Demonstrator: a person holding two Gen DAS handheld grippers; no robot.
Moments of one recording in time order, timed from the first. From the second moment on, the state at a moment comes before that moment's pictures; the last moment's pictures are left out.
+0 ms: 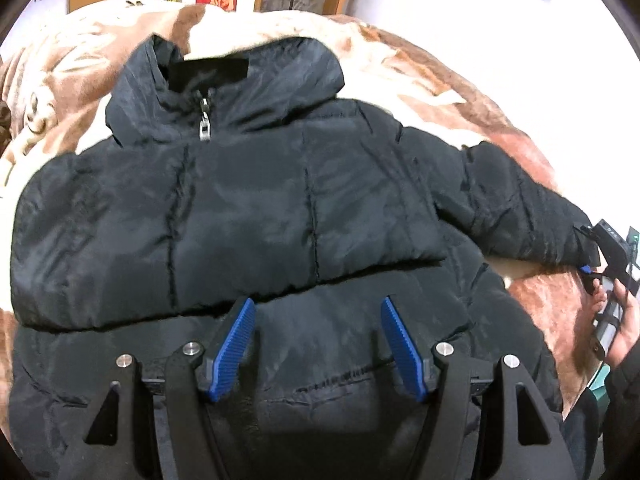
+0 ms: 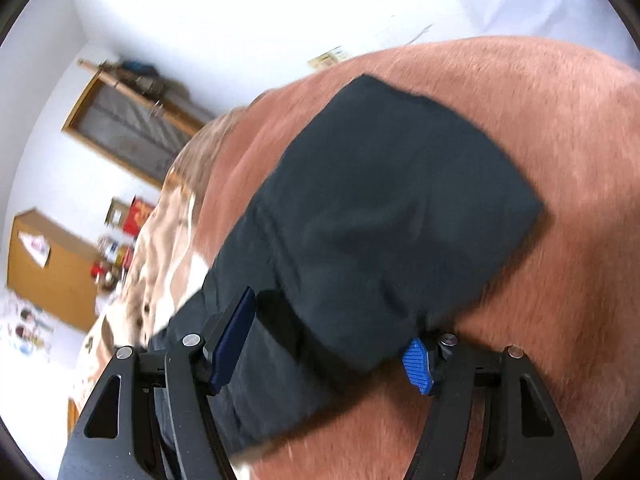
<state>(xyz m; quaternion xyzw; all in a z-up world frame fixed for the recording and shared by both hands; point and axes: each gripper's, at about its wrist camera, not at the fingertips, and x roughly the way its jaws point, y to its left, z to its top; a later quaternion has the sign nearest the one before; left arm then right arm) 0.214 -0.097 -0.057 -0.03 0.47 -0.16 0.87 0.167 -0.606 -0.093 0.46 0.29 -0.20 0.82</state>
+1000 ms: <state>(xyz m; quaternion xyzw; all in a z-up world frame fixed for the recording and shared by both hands) 0.186 0.047 -0.011 -0.12 0.42 -0.04 0.90 0.253 -0.265 0.100 0.18 0.33 0.16 0.91</state>
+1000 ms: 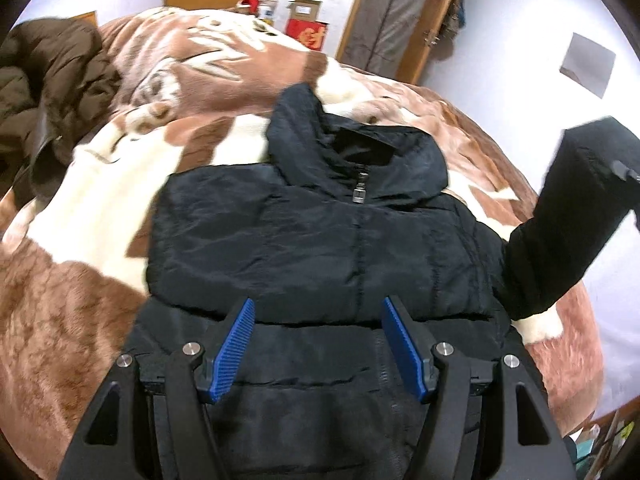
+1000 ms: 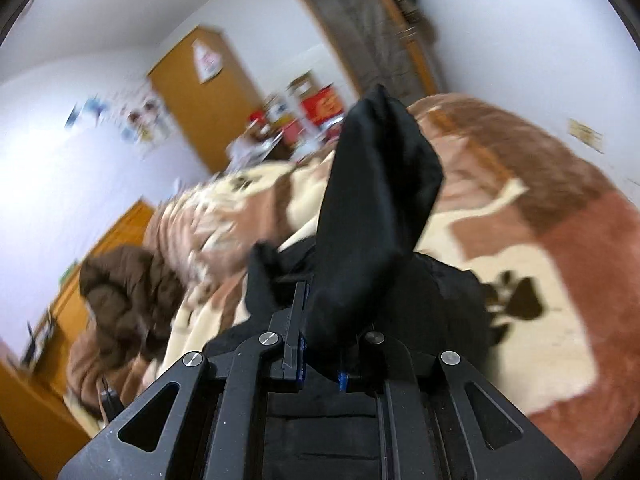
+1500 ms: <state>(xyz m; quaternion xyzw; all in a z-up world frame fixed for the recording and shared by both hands) 0.162 0.124 -0.055 -0.17 0.44 0.02 0.88 0.310 -0.134 -0.076 0.13 0.52 0.23 0.81</state>
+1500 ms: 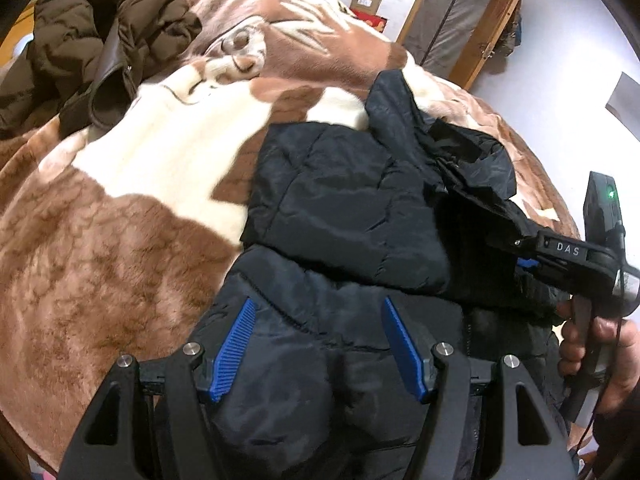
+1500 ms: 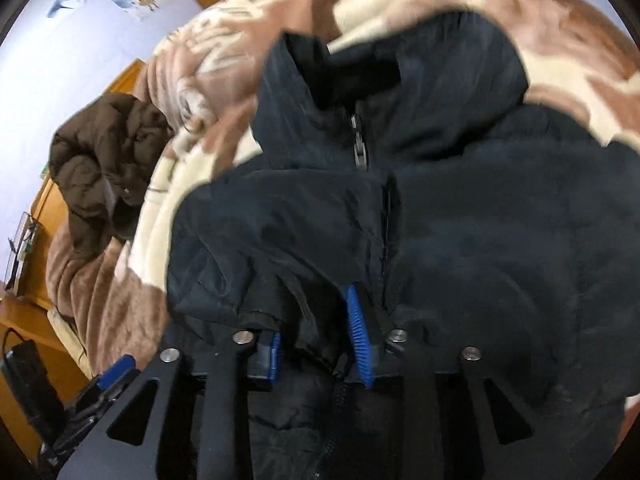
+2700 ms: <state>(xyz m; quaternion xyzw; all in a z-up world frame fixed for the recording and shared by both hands) 0.283 0.010 -0.063 -0.09 0.46 -0.05 0.88 0.312 -0.295 -0.085 0.10 0.48 0.08 0.87</state>
